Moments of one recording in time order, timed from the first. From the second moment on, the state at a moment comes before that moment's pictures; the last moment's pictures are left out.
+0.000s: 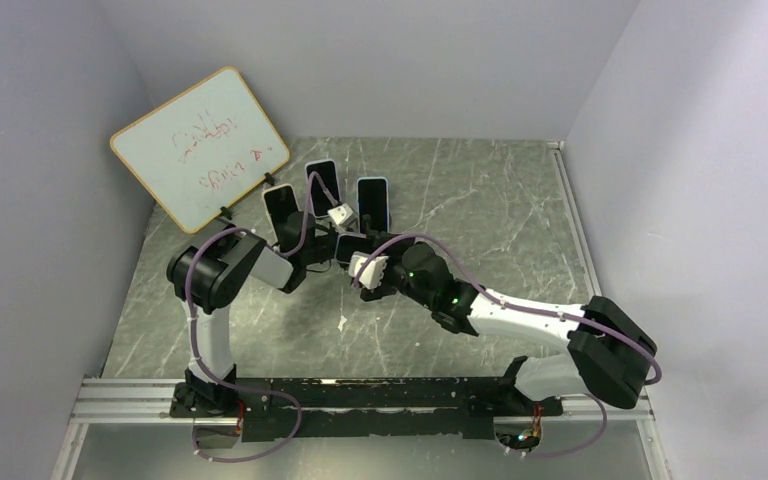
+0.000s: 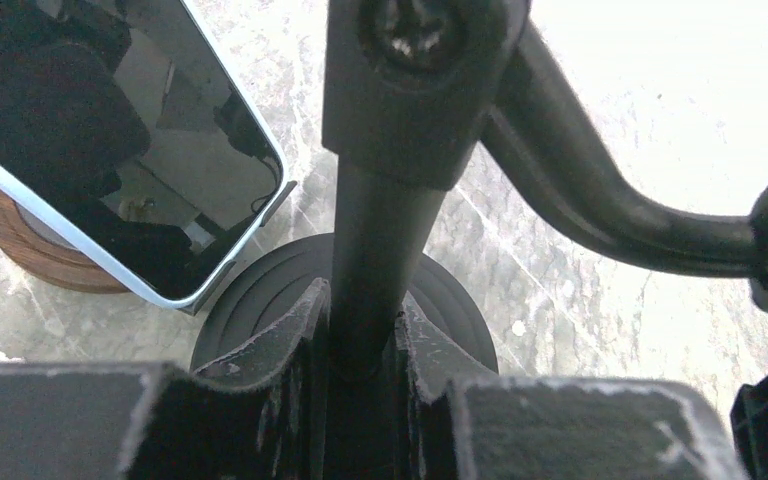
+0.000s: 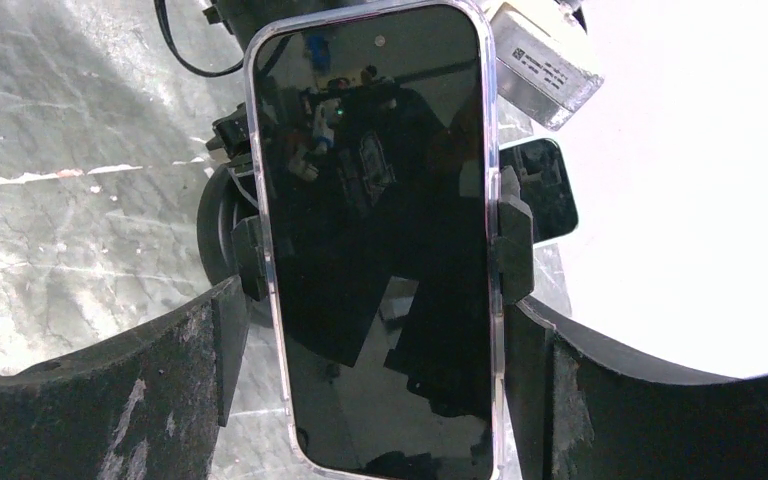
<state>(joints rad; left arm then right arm) -0.51 1.97 0.71 1.00 0.65 -0.11 0.94 1.31 0.61 0.36 0.11 -0.85</state>
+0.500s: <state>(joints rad) -0.54 2.04 0.51 1.44 0.46 -0.33 0.98 1.33 0.54 0.57 0.13 -0.61</state>
